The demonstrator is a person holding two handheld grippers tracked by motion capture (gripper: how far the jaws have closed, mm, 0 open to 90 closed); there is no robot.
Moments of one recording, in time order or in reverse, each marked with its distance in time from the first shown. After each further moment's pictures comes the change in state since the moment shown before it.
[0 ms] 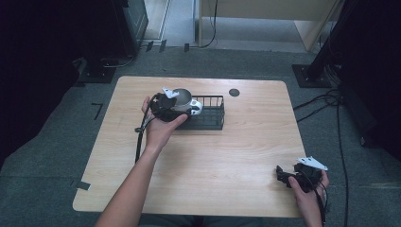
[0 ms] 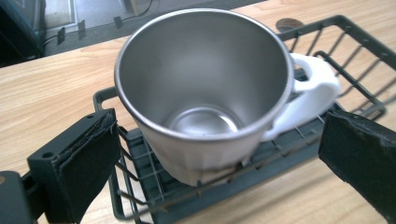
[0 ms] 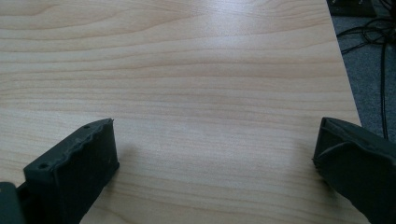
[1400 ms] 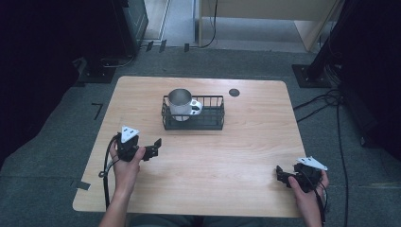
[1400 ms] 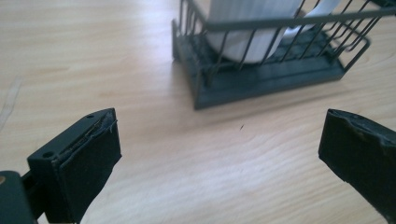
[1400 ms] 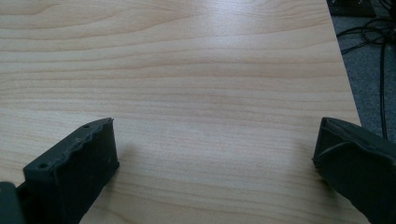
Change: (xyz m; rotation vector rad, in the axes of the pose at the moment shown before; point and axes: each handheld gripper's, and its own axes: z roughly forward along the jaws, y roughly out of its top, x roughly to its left) left arm 0.050 -0.126 -0.075 -0.104 -0.033 -0.142; right arm 0.000 0.000 0.000 0.001 -0.002 -0.003
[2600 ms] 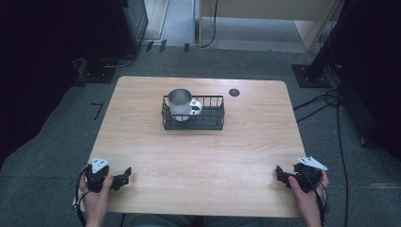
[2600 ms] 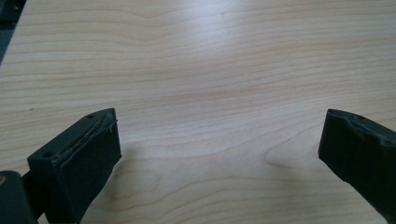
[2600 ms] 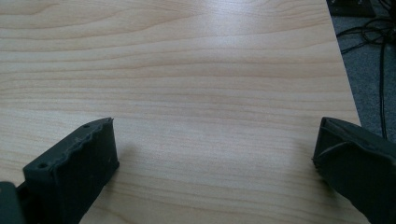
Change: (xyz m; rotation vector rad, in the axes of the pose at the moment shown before) left arm 0.072 -0.101 -0.047 0.145 0.155 -0.055; right arm 0.000 0.000 0.000 0.001 -0.001 0.000
